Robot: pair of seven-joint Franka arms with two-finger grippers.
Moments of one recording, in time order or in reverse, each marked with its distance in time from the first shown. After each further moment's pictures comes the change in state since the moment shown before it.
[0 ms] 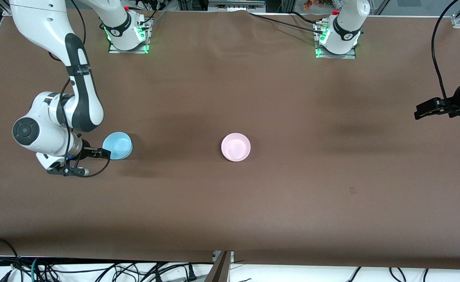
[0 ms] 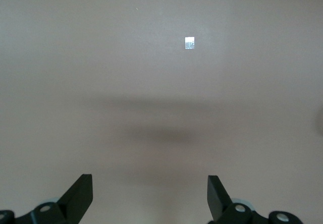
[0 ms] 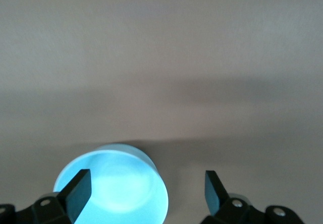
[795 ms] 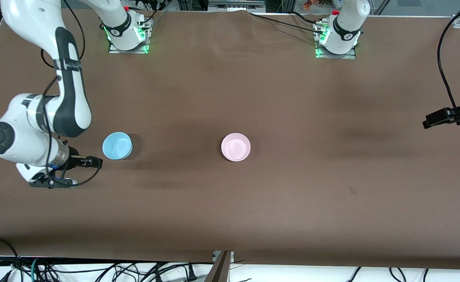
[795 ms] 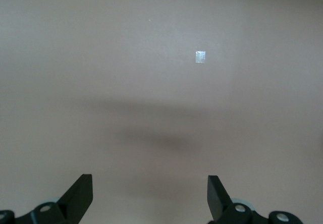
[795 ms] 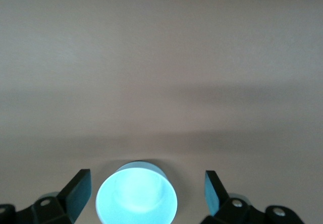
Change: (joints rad) left arm 0.001 0.014 0.039 0.000 -0.012 0.052 0.001; right arm -0.028 0.075 0.000 0.310 -0.005 -0.217 0.013
